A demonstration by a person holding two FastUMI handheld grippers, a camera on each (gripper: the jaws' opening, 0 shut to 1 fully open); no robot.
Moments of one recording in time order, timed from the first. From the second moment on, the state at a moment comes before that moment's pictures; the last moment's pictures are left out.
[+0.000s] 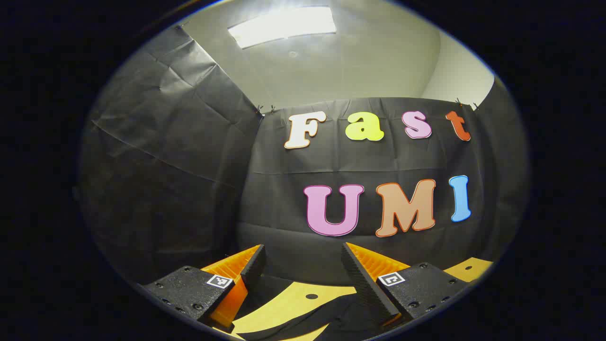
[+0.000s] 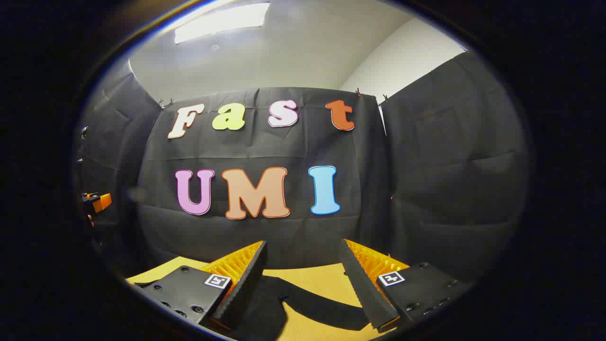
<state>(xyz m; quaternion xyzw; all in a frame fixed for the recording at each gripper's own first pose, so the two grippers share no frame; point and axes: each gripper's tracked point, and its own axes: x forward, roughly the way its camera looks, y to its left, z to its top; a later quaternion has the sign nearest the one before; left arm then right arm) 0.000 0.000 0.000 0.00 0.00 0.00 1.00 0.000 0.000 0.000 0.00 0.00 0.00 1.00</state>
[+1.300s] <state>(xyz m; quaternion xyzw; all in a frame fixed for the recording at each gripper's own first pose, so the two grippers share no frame) 0.006 -0.012 0.006 -0.04 0.00 -0.01 1.00 -0.013 -0.014 -0.017 -0.06 0.01 -0.03 1.00</state>
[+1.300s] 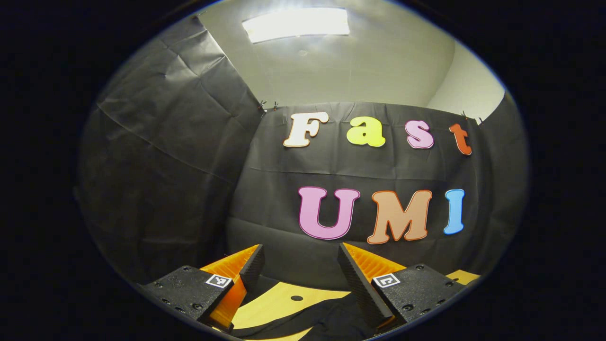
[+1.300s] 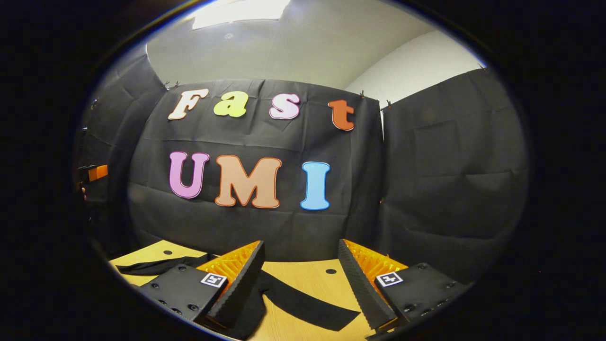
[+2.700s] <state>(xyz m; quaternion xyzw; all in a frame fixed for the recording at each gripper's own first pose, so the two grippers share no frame) -0.082 0.083 0.004 0.06 0.05 0.14 0.99 0.098 -0.096 -0.175 -0.05 0.18 -0.01 0.98</state>
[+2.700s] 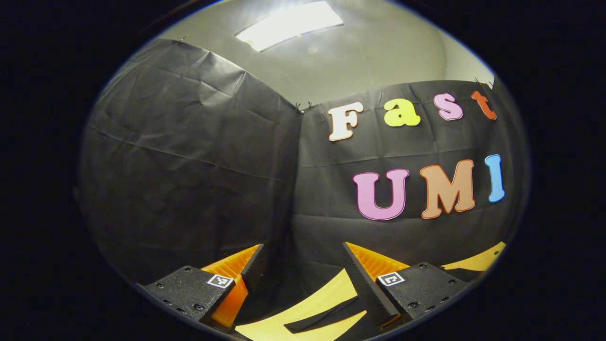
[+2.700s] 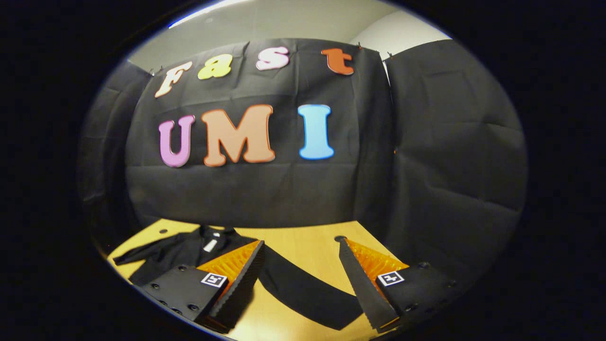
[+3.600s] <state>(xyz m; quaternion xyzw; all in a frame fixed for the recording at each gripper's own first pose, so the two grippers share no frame) -0.093 0.080 -0.012 0.09 0.09 0.12 0.98 0.095 -0.187 -0.404 -0.02 0.44 -0.05 0.89</state>
